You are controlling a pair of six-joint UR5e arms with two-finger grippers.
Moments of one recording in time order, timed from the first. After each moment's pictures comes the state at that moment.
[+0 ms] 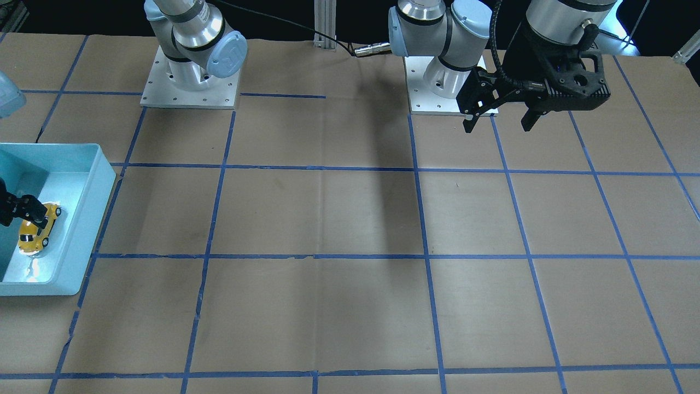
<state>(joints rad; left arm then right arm) -1.52 -1.56 -1.47 -1.67 1.56 -0.02 0.89 -1.26 1.93 -2.29 -1.55 -0.60</state>
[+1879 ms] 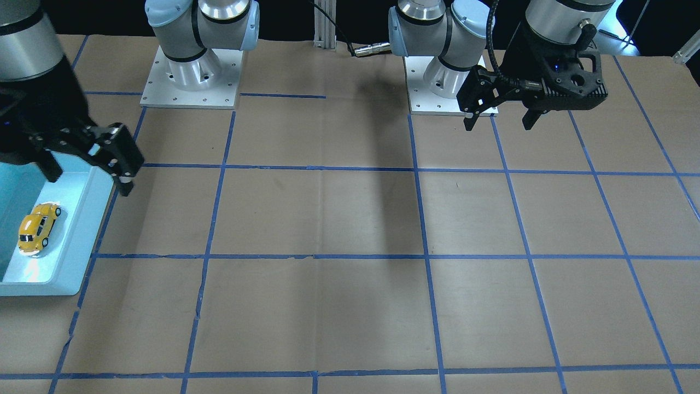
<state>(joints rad) -1.52 -1.56 -1.47 -1.69 1.57 0.00 1.59 -1.42 1.31 -1.65 -1.62 0.18</state>
